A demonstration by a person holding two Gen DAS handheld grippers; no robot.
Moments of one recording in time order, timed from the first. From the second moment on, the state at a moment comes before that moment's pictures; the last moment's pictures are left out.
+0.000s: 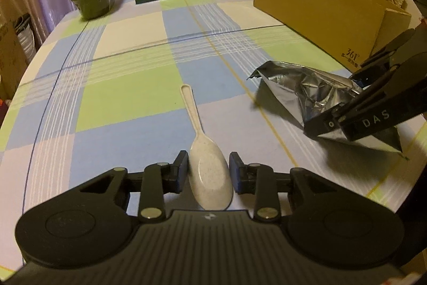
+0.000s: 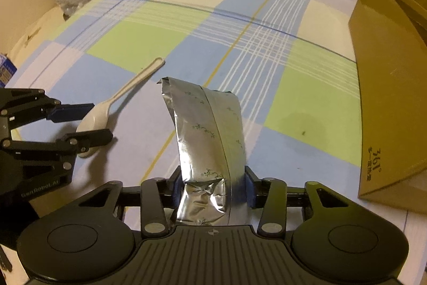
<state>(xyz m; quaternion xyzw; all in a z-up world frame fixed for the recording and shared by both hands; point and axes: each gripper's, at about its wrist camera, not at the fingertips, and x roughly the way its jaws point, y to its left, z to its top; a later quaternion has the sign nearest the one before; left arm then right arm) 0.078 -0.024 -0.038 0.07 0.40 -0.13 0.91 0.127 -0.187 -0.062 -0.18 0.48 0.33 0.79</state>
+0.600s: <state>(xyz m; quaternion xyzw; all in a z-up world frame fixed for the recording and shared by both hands) 0.069 -0.022 -0.026 0.06 0.37 -0.13 0.92 0.113 -0.205 -0.043 -0.13 0.46 0.32 0.82</state>
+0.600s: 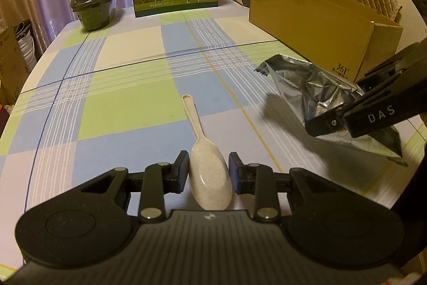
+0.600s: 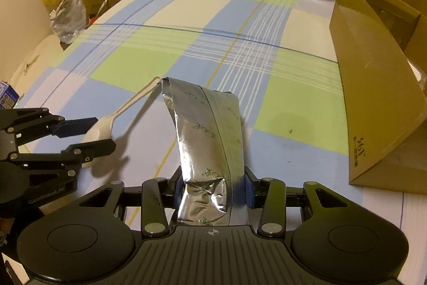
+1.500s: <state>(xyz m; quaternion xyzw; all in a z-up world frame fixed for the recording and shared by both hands) 0.070 -0.035 0.021 0.05 0.34 -0.13 0.93 0.109 -0.220 0.006 -0.11 0.42 0.32 0.84</state>
